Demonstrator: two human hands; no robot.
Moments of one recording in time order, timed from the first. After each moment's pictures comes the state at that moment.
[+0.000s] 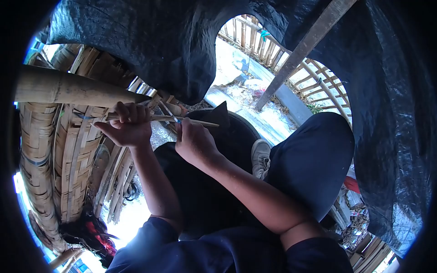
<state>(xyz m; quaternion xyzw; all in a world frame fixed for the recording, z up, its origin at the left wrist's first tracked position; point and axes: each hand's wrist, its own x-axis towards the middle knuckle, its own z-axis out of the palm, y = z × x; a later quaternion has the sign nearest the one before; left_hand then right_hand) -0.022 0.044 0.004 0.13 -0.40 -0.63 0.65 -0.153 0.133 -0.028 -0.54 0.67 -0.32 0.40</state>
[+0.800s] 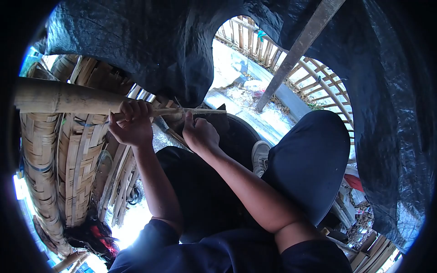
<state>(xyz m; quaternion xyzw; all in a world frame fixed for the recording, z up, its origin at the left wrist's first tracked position) -0.033 0.032 -0.006 0.15 -0.43 -0.65 0.62 -0.172 0.108 -0.043 -0.36 0.75 -0.22 0.51</state>
